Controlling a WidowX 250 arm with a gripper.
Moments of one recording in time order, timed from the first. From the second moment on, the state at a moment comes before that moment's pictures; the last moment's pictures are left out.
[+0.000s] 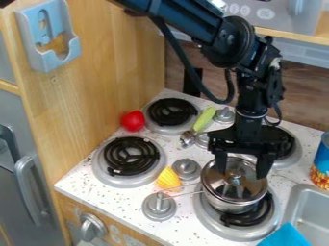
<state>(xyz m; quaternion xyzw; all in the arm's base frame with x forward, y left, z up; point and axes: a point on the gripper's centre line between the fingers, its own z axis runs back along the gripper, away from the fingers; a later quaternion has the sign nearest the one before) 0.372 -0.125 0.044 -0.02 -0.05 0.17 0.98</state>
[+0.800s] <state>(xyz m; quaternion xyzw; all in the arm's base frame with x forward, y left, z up) 0.384 -0.125 0.030 -0.01 -0.07 0.16 0.99</state>
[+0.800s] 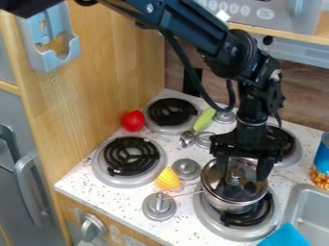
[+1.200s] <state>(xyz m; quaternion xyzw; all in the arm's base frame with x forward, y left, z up) 0.386 -0.122 0.028 -0.01 -0.07 0.16 0.98</state>
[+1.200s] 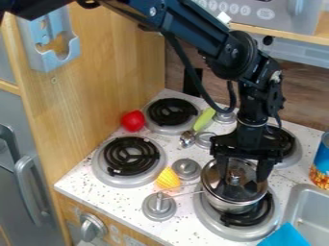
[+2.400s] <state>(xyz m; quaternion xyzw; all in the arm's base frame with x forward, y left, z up) 0.379 -0.106 0.067 -0.04 -0.10 0.21 0.97</state>
